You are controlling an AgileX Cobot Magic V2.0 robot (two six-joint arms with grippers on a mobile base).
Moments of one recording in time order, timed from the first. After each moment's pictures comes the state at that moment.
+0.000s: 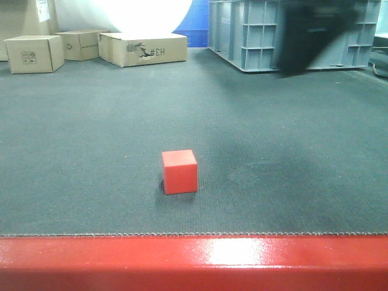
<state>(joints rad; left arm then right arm) 0.02 -0.01 0.03 -0.09 0.11 0.00 0.50 1.34 -1.09 -0.09 0.77 0.20</state>
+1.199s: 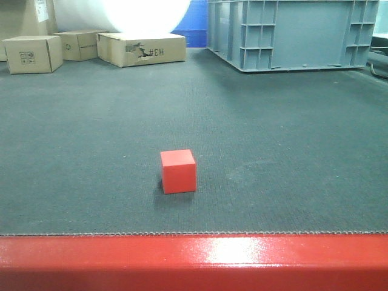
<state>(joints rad) 0.02 -0.01 0.03 -0.09 0.11 0.00 0.06 0.22 -0.12 0.22 -0.05 -0.21</state>
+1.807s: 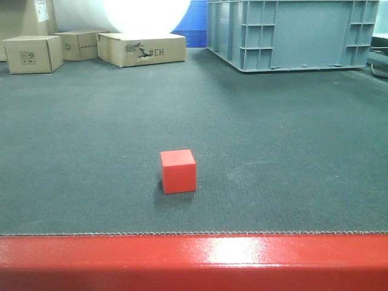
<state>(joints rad) 0.02 -0.01 0.03 -0.09 0.11 0.00 0.06 0.09 -0.01 0.07 -0.05 -0.04</state>
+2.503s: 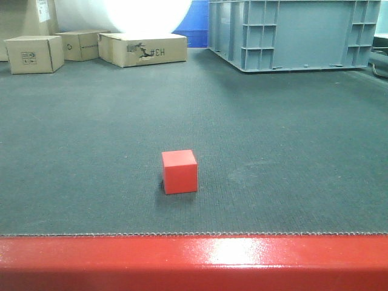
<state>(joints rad) 0.02 -0.01 0.03 -0.09 0.11 0.00 0.01 -0.01 0.03 0.05 0.02 -0.03</state>
